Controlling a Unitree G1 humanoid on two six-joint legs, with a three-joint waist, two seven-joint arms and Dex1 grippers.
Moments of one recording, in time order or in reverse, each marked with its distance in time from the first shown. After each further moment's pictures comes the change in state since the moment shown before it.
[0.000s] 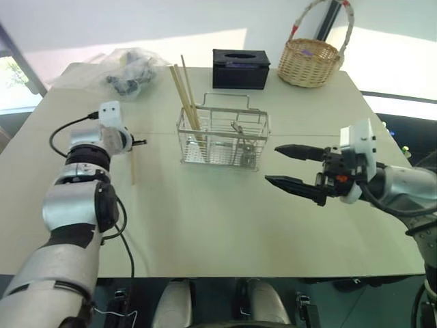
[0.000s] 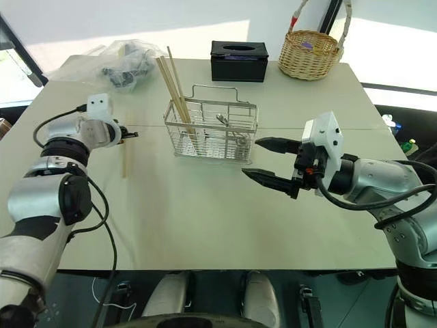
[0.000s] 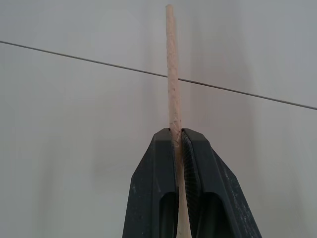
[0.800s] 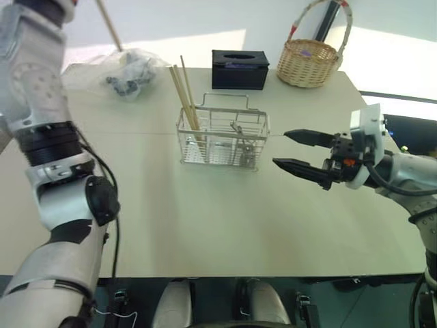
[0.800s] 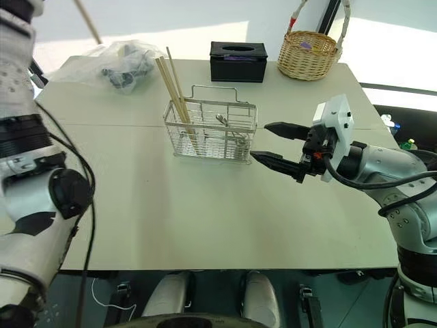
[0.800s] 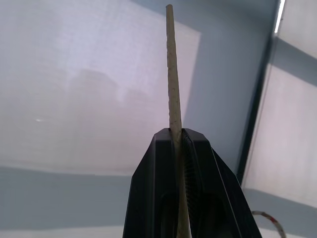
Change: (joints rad) left arm -0.043 -0.108 0.160 -0.935 -0.416 -0.258 -0.174; right arm -0.063 -0.007 -0.013 0.080 -0.015 -0.005 -0.017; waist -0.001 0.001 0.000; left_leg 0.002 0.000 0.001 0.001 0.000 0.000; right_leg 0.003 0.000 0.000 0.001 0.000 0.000
